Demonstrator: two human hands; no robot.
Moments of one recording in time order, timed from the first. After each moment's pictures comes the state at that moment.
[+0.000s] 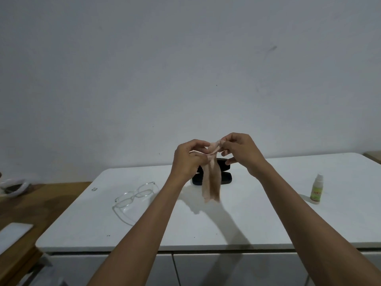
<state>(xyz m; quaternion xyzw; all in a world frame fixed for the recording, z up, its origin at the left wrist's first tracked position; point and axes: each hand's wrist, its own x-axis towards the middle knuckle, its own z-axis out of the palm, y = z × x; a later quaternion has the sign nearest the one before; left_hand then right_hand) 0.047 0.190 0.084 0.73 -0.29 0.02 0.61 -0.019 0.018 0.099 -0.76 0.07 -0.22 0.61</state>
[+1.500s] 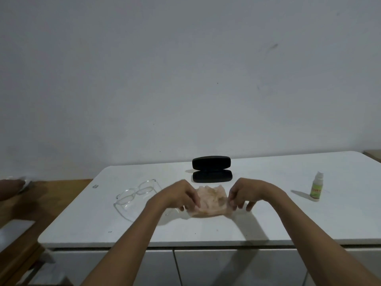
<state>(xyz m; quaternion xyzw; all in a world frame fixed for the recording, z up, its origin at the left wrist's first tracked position) 0.057 0.241 0.022 0.87 -0.34 -0.24 0.25 -0.032 -0.006 0.017 -0.91 0.09 0.20 0.36</state>
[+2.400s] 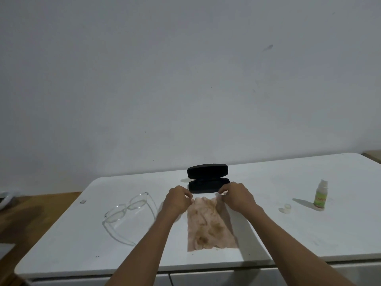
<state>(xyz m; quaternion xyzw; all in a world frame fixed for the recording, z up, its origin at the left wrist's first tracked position) 0.112 0.197 -0.034 0.93 -0.16 -0.06 0.31 0.023 0.005 -0.040 -0.93 0.21 -0.08 0.30</state>
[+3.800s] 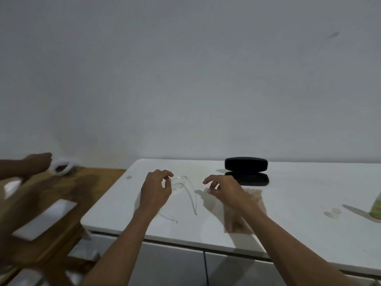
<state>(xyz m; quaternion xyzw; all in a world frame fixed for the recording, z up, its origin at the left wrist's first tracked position) 0.112 0.369 -0.025 0.90 -0.15 0.25 0.31 0.064 0.120 -0.037 -0.93 -0.05 -0.11 0.34</state>
